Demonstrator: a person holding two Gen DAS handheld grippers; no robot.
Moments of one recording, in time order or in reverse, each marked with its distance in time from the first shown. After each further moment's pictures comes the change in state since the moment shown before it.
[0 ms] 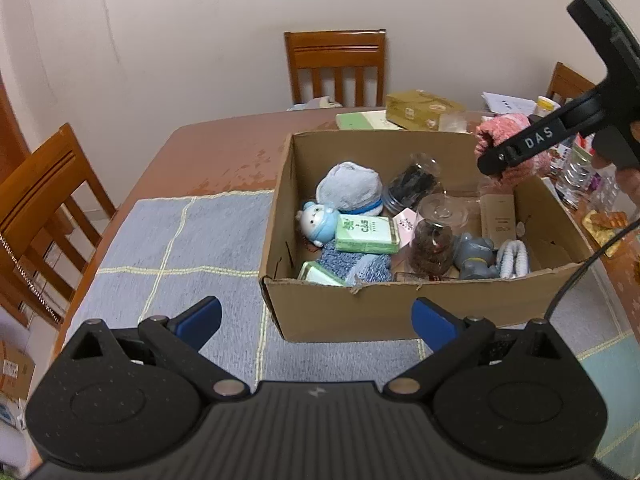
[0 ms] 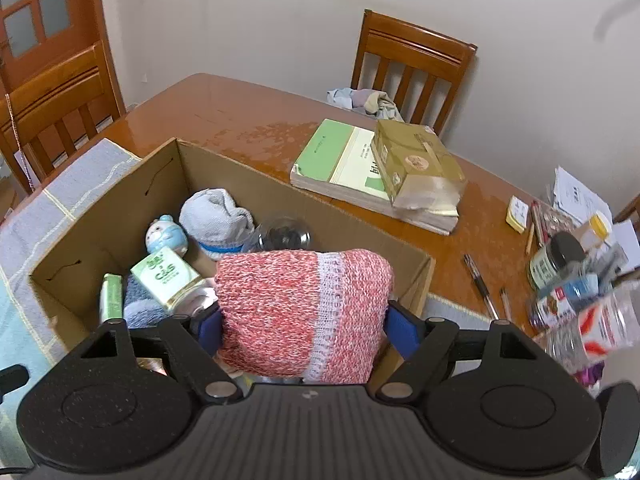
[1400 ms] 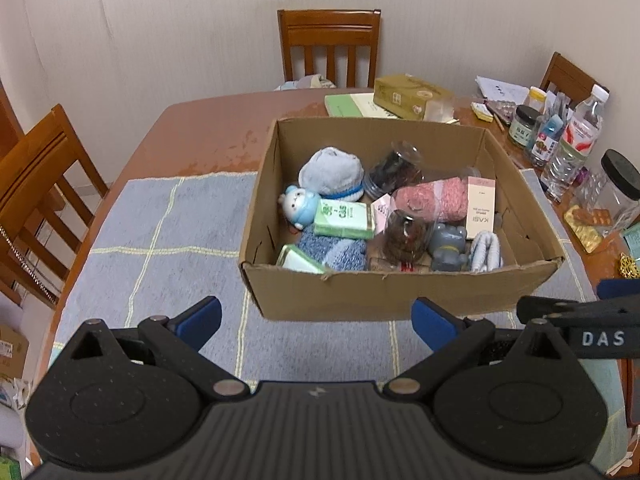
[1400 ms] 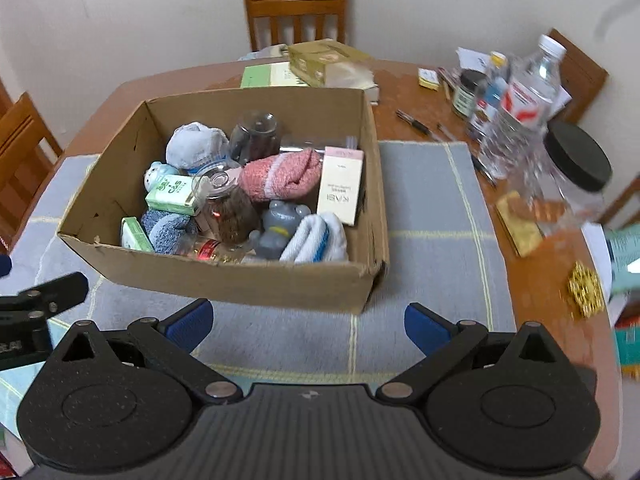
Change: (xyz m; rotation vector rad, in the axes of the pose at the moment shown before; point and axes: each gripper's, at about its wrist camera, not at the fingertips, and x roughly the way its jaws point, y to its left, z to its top) left arm -0.017 -0.008 0.013 -0.020 0.095 -0.037; right arm -0.074 0.063 -0.116 0.443 0.068 -0.143
